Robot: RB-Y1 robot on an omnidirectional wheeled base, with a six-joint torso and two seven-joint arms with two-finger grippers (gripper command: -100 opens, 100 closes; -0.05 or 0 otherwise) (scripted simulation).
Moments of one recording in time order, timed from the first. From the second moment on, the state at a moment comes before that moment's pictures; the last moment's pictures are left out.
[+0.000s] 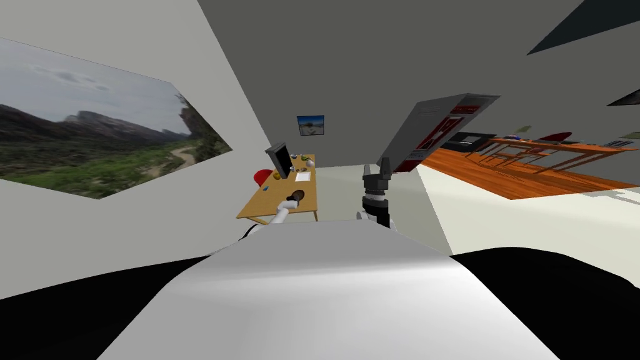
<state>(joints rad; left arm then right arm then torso) -0.35 0.16 -0.01 -0.73 0.14 0.45 0.04 0.52 0.04 0.03 -2.33 0.12 -0.53 -0.09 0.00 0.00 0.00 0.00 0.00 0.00</state>
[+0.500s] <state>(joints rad) -0.31 0.08 -0.06 -0.87 0.07 0.54 0.05 0.52 0.04 0.03 -2.33 0.12 -0.53 -0.09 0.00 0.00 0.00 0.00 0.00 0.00</state>
